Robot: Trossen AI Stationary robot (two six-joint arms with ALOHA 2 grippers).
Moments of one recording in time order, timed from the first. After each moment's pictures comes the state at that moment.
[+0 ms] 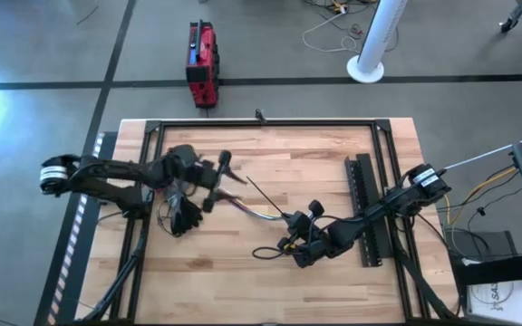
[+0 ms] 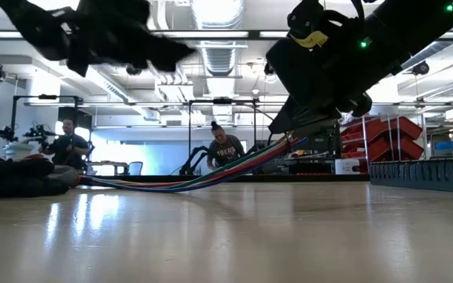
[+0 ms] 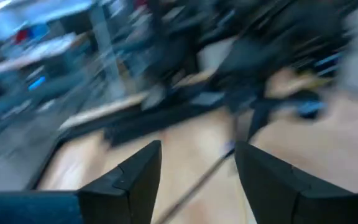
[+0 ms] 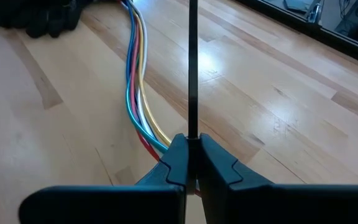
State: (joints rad) left arm 0.24 1.19 0.50 0.63 0.55 0.31; right arm 0.45 1.89 0.99 -0.16 0.93 0.83
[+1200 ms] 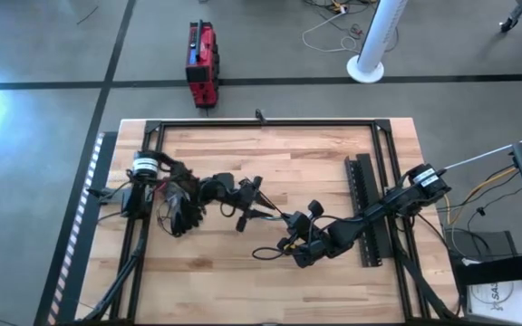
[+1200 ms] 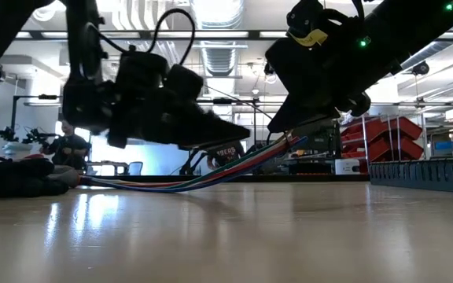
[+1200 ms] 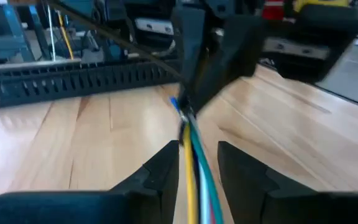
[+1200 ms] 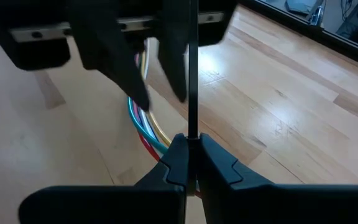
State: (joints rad) left arm 0.11 2.02 0.63 1.29 0.43 0.07; right arm 0.45 1.89 0.99 -0.15 0.93 0.81
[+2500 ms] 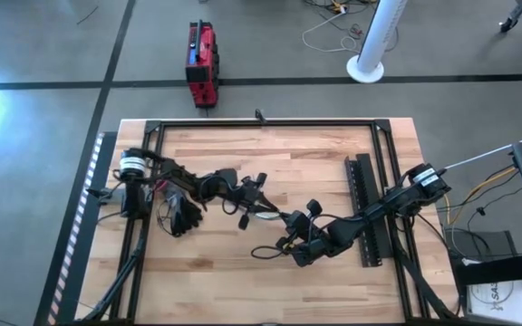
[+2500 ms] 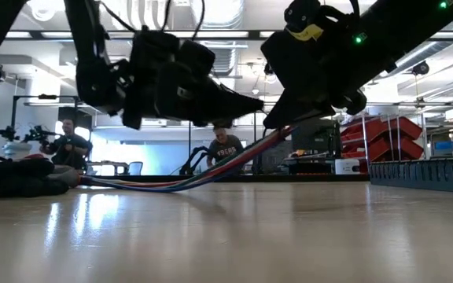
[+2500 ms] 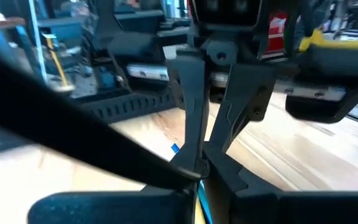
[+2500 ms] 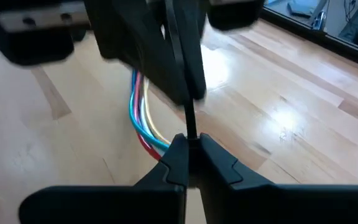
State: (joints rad) left arm 0.10 1.91 0.71 1.13 0.45 0.14; right arm 0.45 1.89 1.00 -0.13 0.93 0.81
